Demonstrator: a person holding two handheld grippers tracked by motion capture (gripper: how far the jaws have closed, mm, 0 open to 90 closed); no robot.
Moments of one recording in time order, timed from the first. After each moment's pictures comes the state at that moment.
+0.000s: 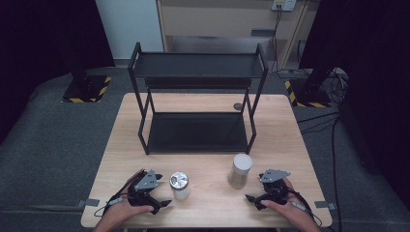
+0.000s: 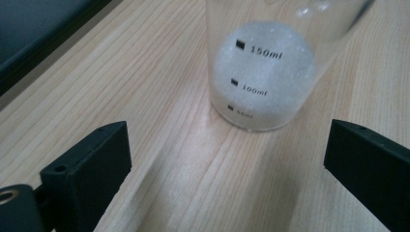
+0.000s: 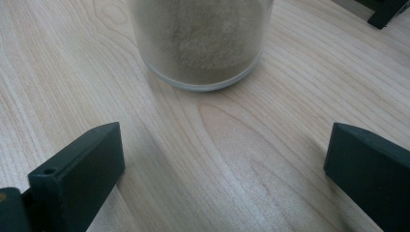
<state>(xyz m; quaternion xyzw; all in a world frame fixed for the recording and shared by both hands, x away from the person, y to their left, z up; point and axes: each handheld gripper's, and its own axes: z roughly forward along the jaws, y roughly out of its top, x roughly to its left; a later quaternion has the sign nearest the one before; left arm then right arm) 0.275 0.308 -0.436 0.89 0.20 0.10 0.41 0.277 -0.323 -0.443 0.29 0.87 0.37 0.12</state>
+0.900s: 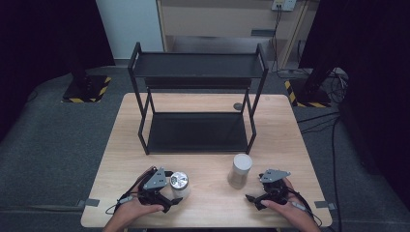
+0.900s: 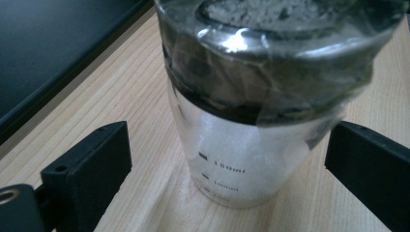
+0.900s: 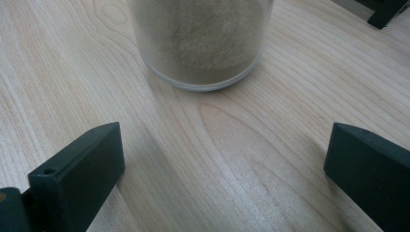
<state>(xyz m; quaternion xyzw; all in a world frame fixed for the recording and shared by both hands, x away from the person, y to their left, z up) 0.275 0.284 -0.438 0.87 0.18 0.11 0.44 0.277 -0.323 -0.443 0.29 0.87 0.37 0.12</state>
